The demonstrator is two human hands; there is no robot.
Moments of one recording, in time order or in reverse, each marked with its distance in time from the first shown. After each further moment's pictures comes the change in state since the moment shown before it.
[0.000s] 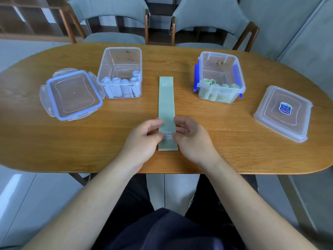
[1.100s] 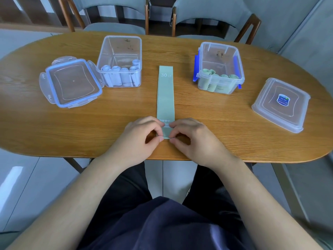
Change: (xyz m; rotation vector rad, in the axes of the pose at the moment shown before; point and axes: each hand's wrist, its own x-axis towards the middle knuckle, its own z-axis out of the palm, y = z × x) left_hand -0.019 -0.019 -0.023 0.651 -0.162 0.515; right_hand -0.020 0.029 -0.025 -0.489 -0.204 -0.543
